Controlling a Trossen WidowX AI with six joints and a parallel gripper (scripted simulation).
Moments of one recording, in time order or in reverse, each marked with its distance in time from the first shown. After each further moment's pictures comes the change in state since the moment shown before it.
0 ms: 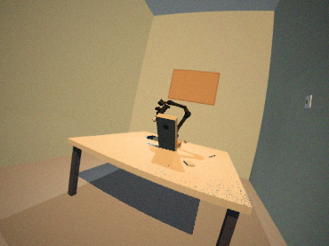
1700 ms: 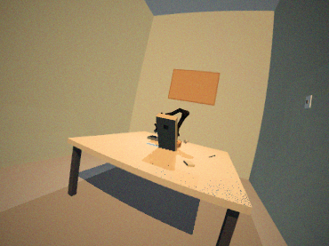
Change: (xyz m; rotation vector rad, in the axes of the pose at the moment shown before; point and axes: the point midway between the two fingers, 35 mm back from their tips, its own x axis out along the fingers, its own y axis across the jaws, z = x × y) arm 0.088 -0.193 -0.146 0.739 -0.015 -0.447
